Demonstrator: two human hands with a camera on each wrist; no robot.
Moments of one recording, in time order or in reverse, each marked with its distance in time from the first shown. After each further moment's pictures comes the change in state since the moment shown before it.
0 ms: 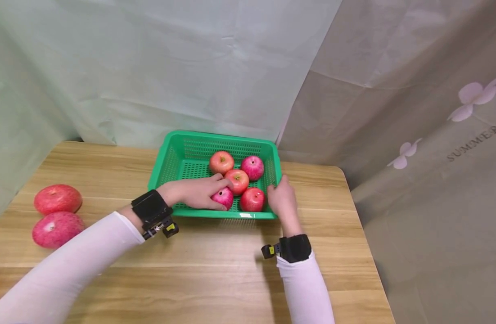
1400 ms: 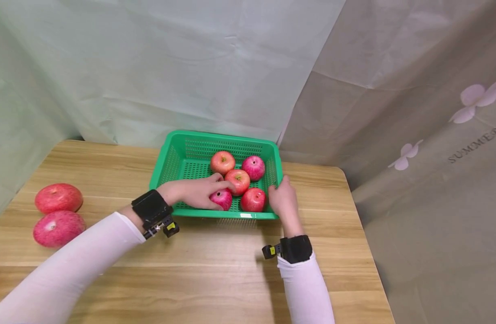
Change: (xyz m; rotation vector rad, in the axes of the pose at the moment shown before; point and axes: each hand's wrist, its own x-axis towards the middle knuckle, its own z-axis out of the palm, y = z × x) left_hand -0.004 -0.005 0.001 -0.075 -0.009 0.008; right_hand -0.001 -0.001 -0.001 0.003 0.003 0.020
